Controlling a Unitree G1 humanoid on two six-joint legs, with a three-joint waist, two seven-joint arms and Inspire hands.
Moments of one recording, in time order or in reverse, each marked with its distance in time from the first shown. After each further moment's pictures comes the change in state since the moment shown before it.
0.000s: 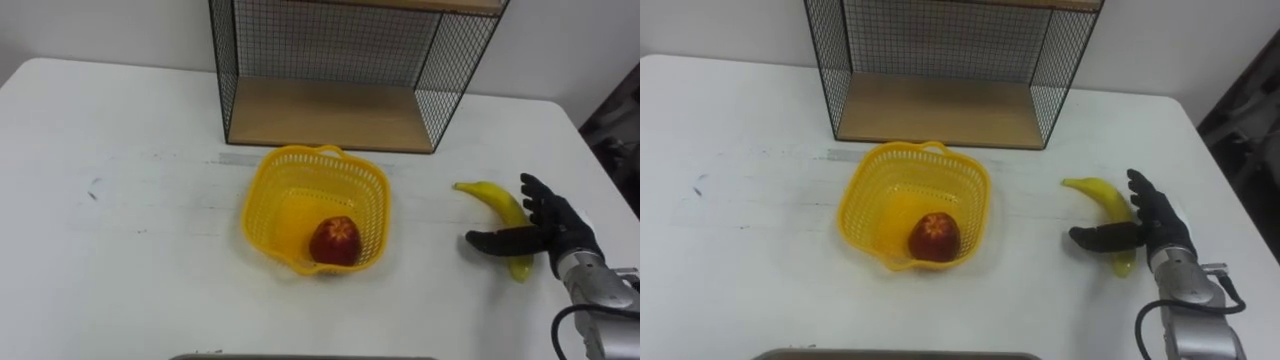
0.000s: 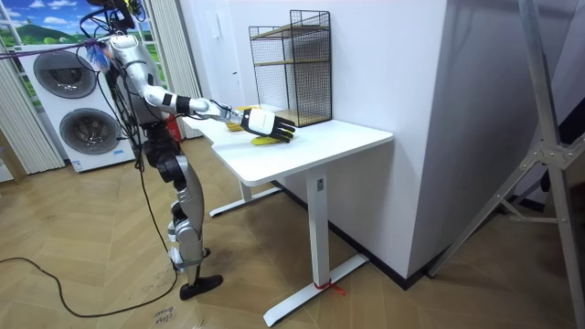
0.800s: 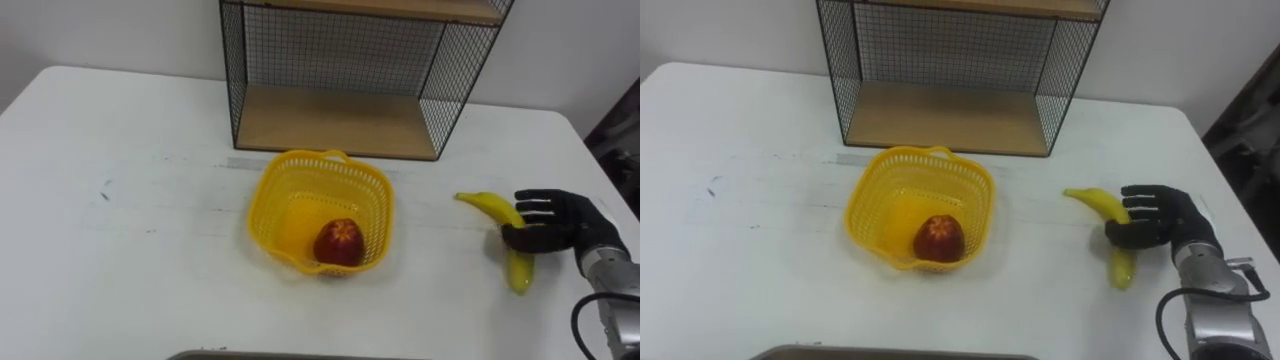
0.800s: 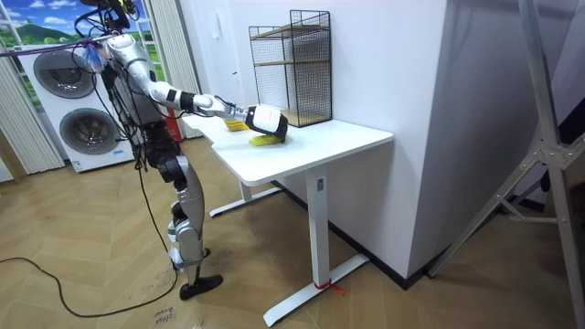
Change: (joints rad) left arm 0.000 0.000 0.021 0.000 0.001 0.013 0.000; right arm -0.080 -0.066 -0.063 0.164 -0.146 -0.013 0.031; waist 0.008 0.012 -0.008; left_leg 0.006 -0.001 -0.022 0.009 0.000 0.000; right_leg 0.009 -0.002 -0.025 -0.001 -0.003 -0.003
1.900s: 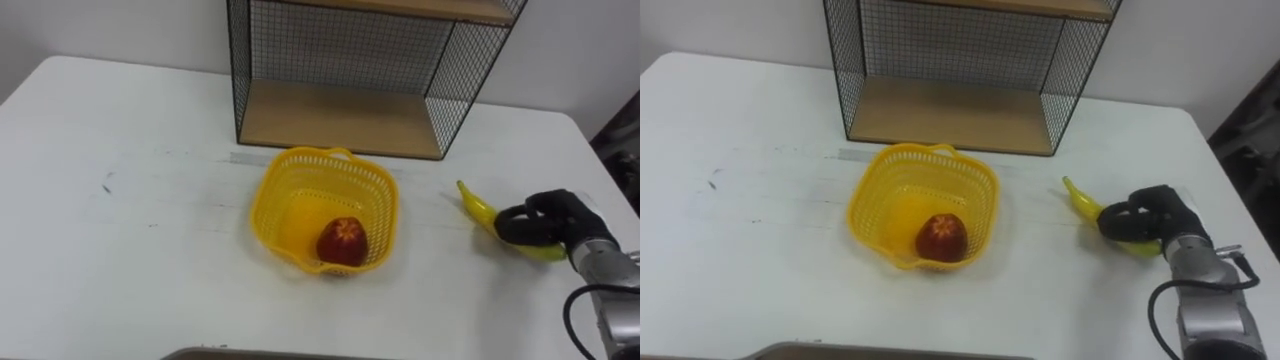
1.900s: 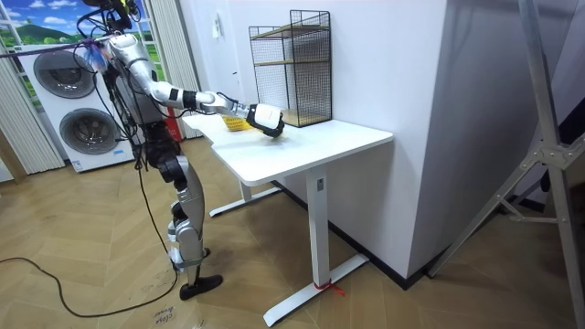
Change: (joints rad) left arm -0.048 0.006 -0.006 0.002 -0.002 0.002 -0.003; right arm 0.016 0.042 0.071 -0.172 -0.041 0.084 0.038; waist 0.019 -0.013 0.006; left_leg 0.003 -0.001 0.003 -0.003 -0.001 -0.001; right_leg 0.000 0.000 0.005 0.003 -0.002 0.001
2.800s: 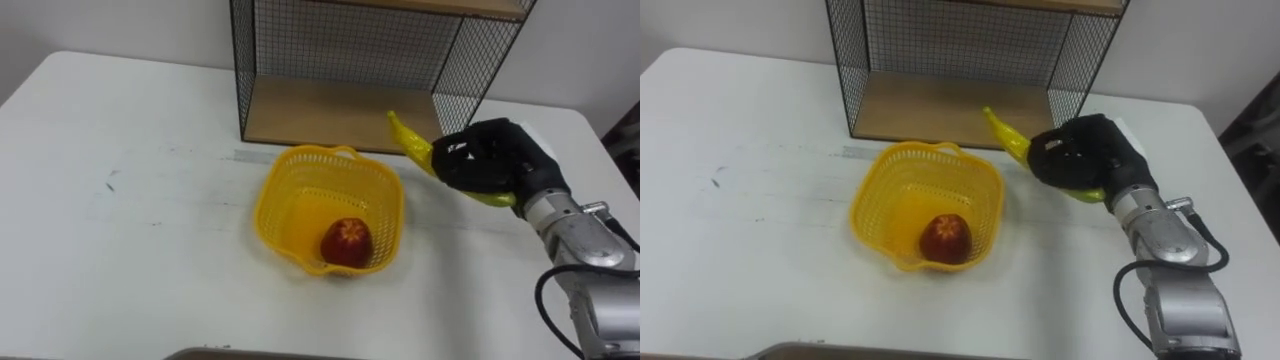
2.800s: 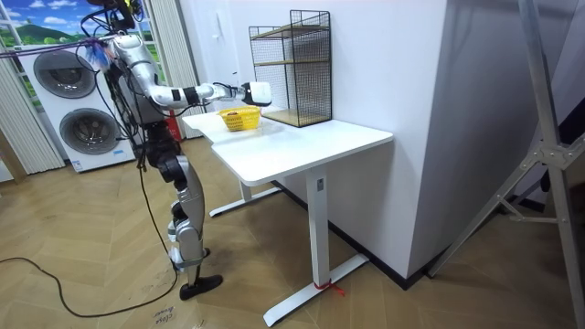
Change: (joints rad) left arm 0.001 -0.013 -0.040 0.032 -0.009 -0.021 0.050; right arm 0.071 0.042 0.109 -0.454 0.306 0.008 0.085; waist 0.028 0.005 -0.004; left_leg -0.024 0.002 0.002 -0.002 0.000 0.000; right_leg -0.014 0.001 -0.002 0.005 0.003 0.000
